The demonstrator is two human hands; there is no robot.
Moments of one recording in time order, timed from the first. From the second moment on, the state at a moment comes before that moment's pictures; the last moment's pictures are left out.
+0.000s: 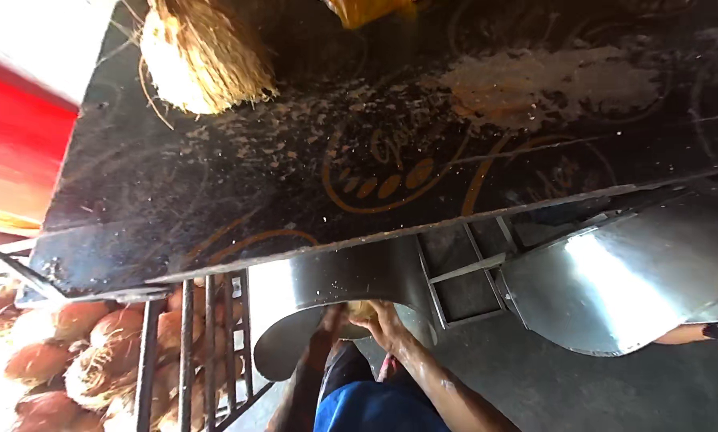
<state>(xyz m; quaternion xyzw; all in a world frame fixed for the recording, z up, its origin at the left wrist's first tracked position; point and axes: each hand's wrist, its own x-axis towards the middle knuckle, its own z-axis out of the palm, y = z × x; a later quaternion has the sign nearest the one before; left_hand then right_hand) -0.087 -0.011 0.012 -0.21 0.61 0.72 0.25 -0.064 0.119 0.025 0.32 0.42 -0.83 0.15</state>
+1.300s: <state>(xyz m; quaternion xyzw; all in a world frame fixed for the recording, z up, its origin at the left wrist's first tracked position) -0.100 -0.004 -0.013 -0.23 0.72 0.62 0.22 -0.078 0.100 0.023 0.39 0.51 -0.75 0.19</state>
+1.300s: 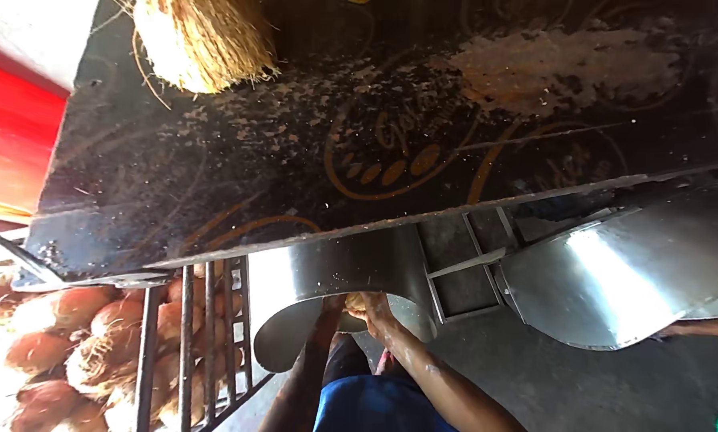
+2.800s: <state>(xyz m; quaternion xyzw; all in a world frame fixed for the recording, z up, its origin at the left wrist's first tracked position) -0.023 -0.057 -0.033 -0.09 0.66 0.71 0.21 -0.032 0.143 -0.026 0.09 0.43 -0.87 0.24</state>
